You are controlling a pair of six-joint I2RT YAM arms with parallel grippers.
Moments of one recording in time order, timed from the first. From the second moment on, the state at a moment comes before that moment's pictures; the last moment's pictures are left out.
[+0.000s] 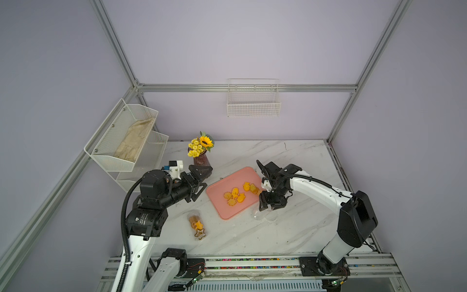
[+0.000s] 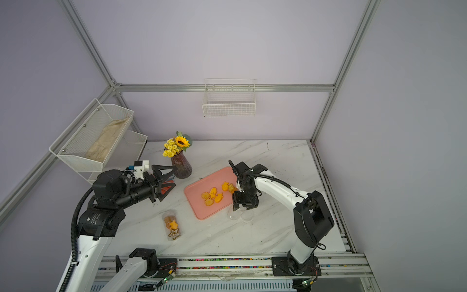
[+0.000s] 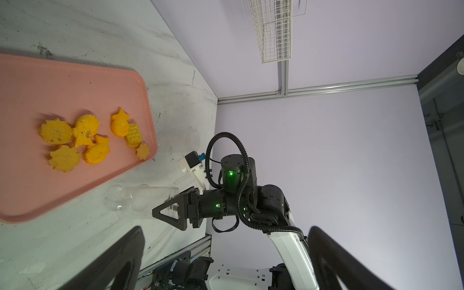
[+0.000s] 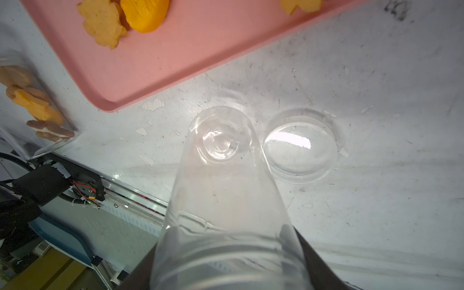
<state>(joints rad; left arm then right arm) -0.10 0.76 1.05 -0.62 0.65 -1.19 0.68 1.68 1.32 -1.13 -0.34 0.45</state>
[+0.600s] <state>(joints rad) -0.09 0.78 1.05 -0.62 0.65 -1.17 0.71 1.78 1.44 -1.23 -0.16 0.39</state>
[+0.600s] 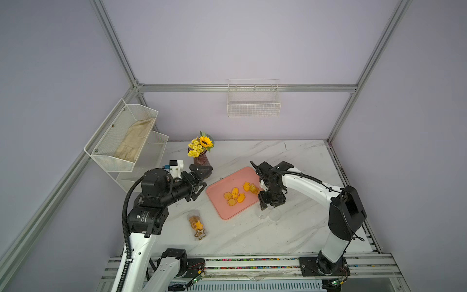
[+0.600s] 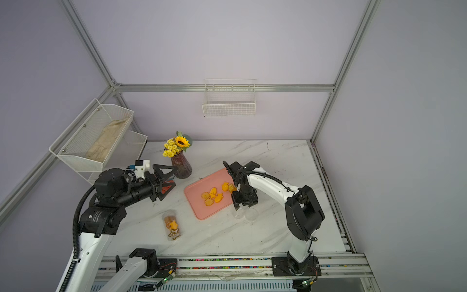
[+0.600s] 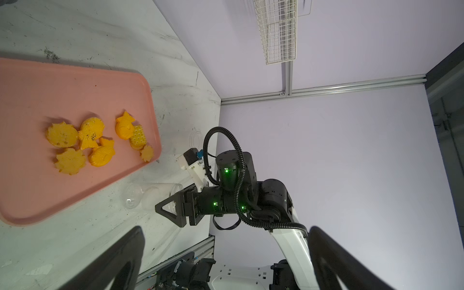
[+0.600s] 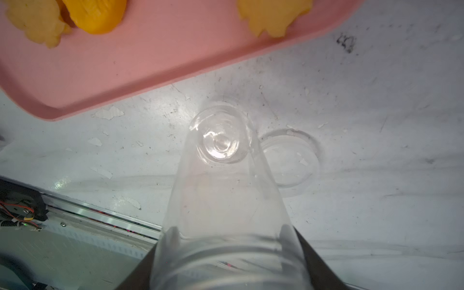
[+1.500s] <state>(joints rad) -0.09 0.79 1.05 -0.62 0.65 -1.17 0.71 1.80 1.48 -1.28 -0.11 0.38</state>
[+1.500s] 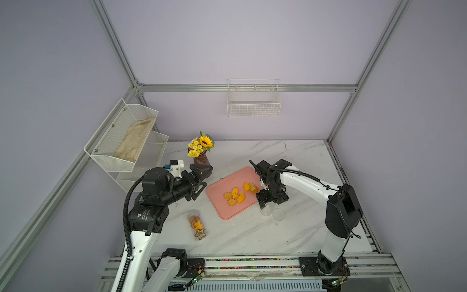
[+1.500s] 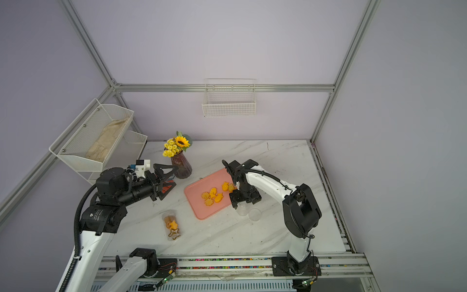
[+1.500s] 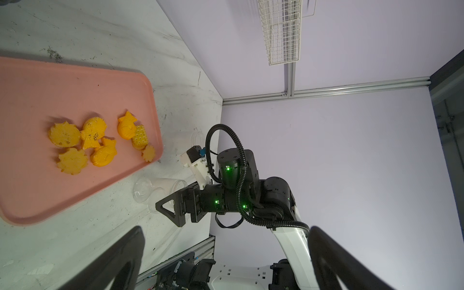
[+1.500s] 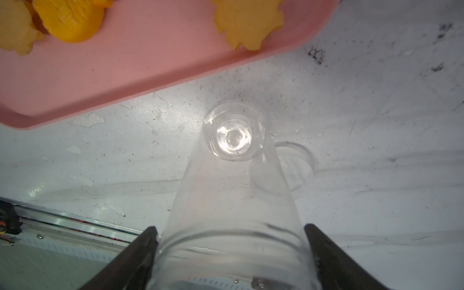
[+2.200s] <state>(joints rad) -0.09 0.80 1.05 -0.80 0.56 -1.07 0.73 1.66 1.77 -1.33 -0.18 0.45</state>
